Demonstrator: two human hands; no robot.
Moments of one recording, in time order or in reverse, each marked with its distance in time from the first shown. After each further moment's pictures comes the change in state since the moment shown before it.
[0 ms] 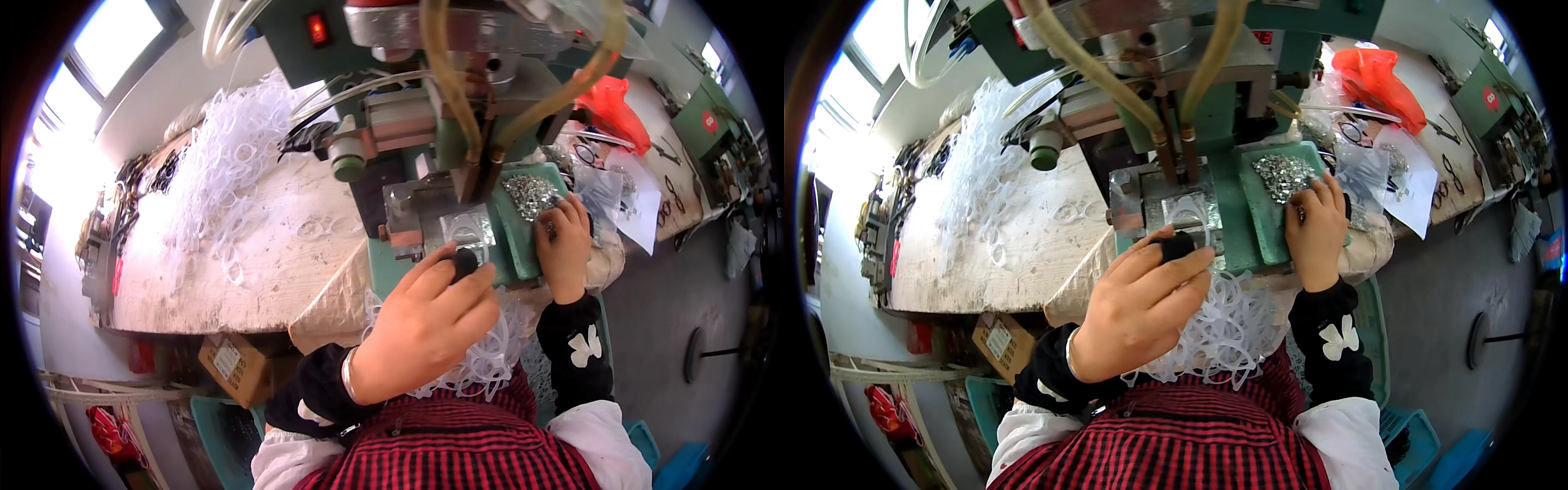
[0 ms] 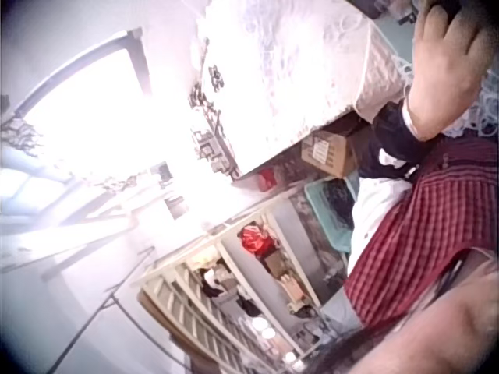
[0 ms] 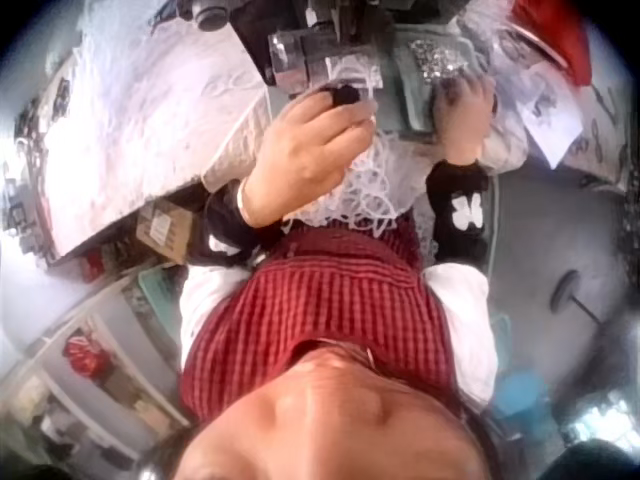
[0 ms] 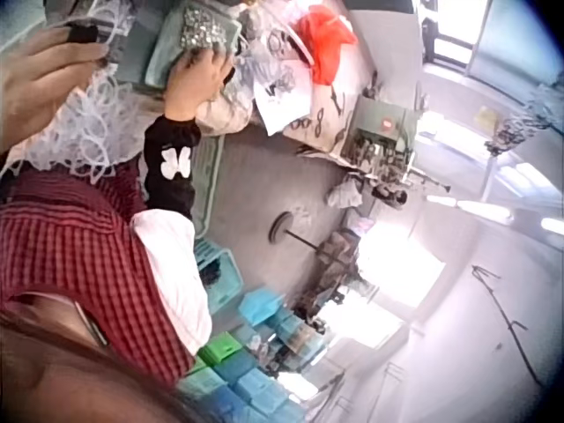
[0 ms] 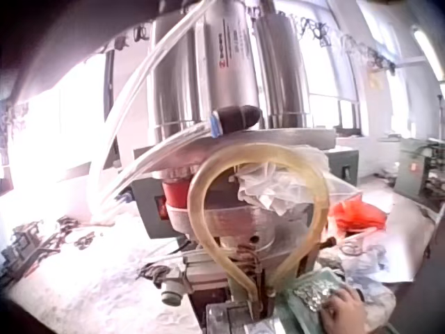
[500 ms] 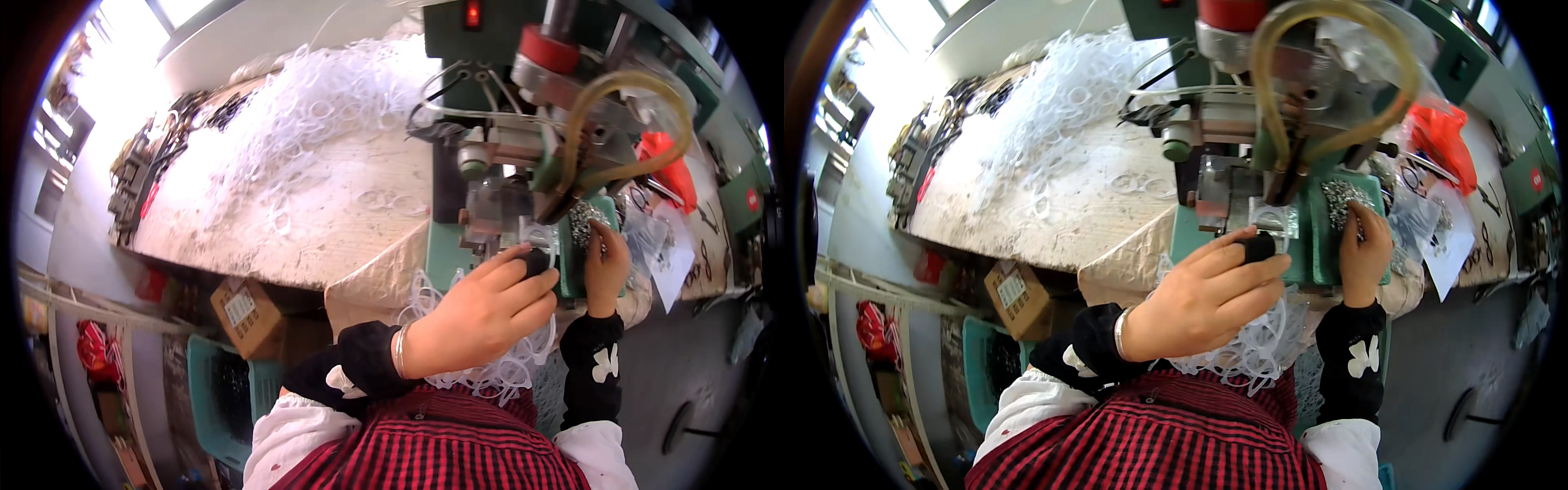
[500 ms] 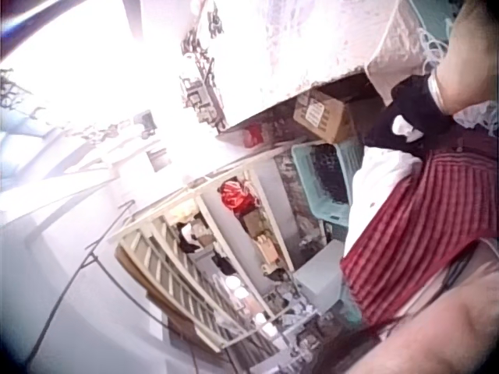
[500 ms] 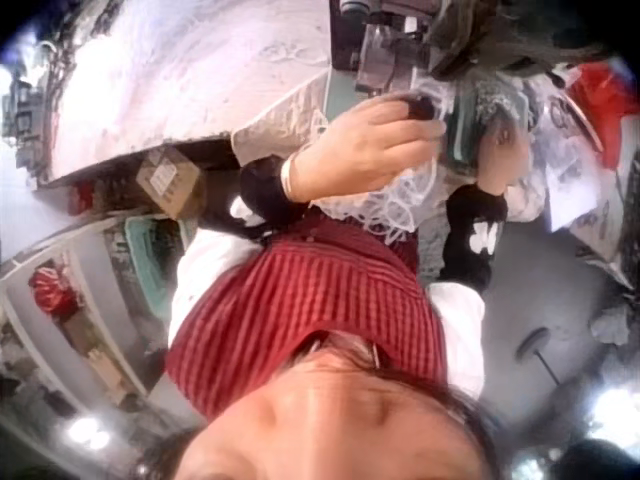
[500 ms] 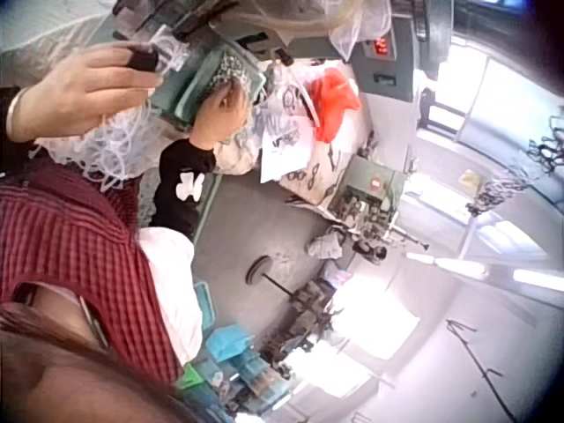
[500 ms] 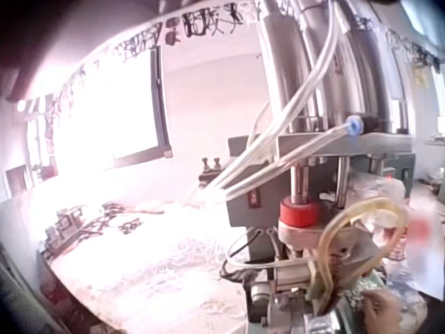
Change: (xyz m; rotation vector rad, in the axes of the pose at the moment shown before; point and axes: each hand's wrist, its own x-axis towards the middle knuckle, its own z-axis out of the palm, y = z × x) left_hand -0.015 -0.004 0.002 -0.052 0.099 -0.008; right_hand 0.017 -0.002 0.011 0.315 0.014 0.037
